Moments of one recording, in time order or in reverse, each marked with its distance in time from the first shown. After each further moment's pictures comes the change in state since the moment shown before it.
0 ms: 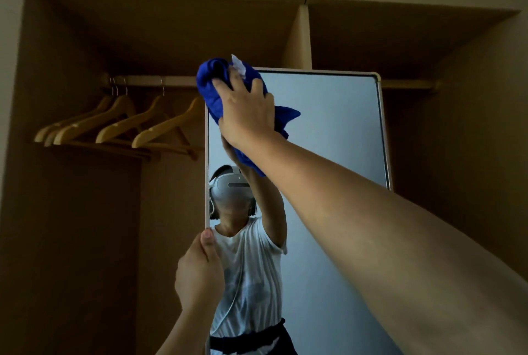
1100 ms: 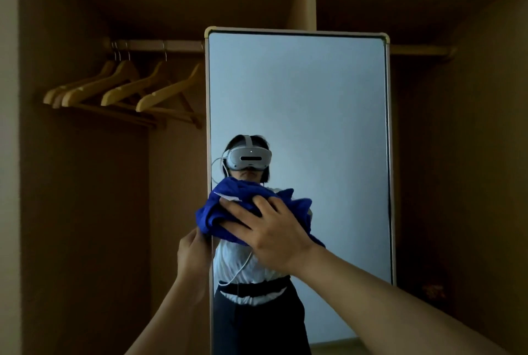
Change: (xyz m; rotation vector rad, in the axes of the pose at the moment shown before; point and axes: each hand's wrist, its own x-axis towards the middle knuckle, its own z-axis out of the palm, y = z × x) left_hand -0.019 -0.045 -0.008 -0.525 -0.268 -0.410; right_hand -0.235 0.030 0.031 0.020 -0.125 -0.624
